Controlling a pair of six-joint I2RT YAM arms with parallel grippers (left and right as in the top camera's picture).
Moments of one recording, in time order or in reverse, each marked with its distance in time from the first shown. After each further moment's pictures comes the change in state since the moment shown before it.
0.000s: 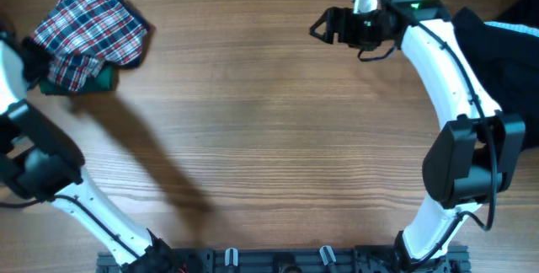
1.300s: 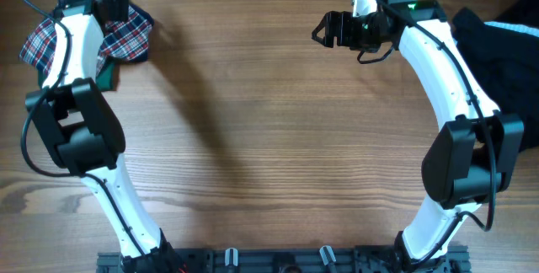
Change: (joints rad) left arm -0.323 0.060 0.003 0.456 -0.042 0.753; right arm 0.004 0.000 0.000 -0.035 0.090 -0.024
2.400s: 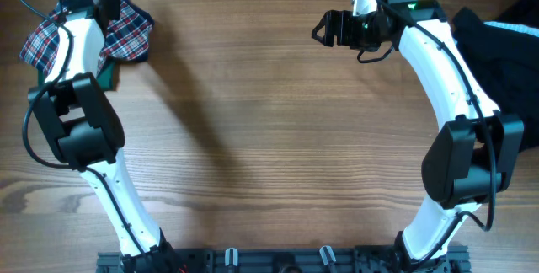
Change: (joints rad) left arm 0.016 0.058 0.000 0.139 0.034 -0.002; right arm 0.000 0.000 0.000 0.011 0.000 0.003
